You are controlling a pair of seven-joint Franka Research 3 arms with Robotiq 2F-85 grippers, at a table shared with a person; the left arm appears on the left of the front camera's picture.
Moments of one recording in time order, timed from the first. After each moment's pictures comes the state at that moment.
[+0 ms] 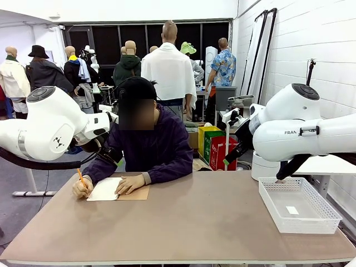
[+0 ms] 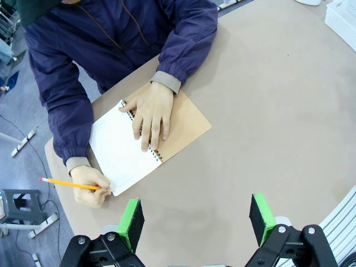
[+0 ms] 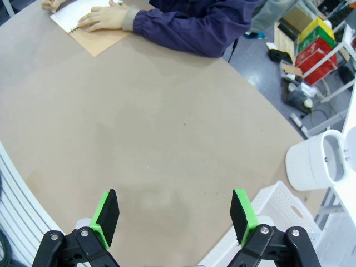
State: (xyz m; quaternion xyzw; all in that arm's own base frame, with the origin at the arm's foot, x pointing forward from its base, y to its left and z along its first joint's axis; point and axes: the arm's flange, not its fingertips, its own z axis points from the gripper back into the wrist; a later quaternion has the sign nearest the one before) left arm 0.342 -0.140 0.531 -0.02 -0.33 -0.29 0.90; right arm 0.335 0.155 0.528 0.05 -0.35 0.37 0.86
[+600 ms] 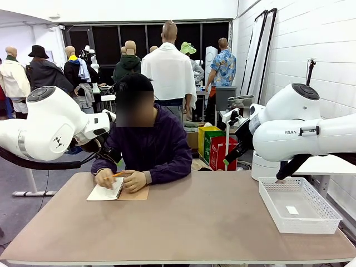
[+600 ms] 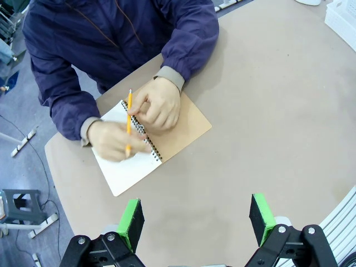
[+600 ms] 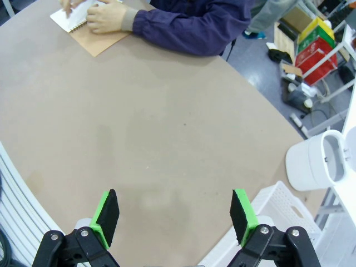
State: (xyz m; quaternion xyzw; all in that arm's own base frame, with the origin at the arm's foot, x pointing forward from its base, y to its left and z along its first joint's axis) left arm 0.342 -0.140 0.531 -0.02 -0.33 -0.29 0.90; right arm 0.335 0.155 0.528 0.05 -0.35 0.37 0.86
